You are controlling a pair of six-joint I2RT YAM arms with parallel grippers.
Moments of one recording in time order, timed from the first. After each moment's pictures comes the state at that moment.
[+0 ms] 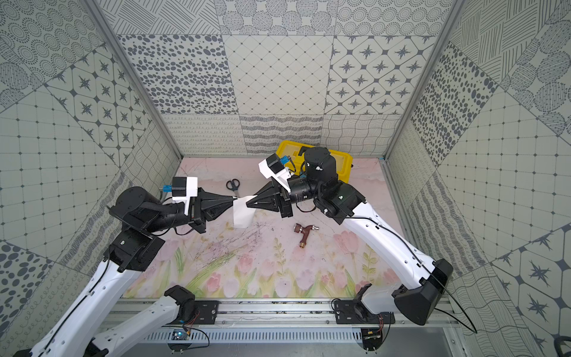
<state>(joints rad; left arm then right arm) -0.40 0.84 1.09 -0.06 0.90 0.00 0.74 1.36 1.50 -0.26 -1.11 0.03</state>
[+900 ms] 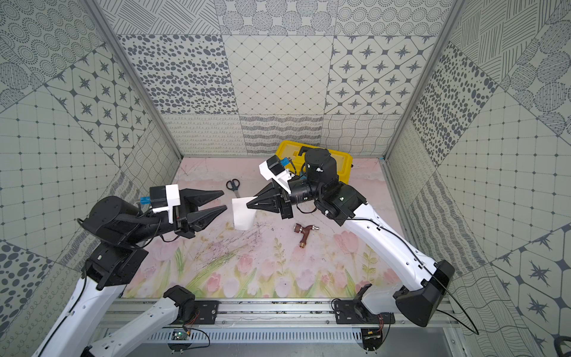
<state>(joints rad) -0.40 0.72 1.16 -0.21 0.77 0.14 0.74 1.34 1.48 -0.27 -1.09 0.01</state>
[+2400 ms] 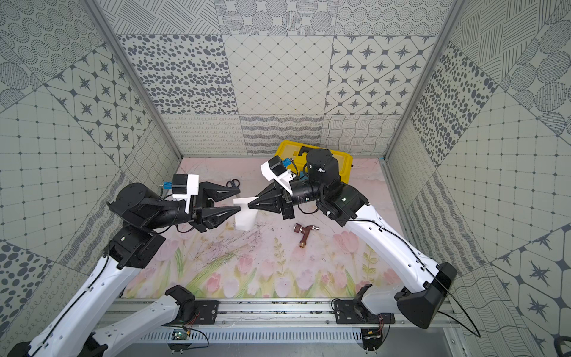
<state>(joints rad) -0.45 0.88 1.14 -0.06 0.91 -0.01 0.74 1.33 1.48 -0.28 -1.09 0.00</state>
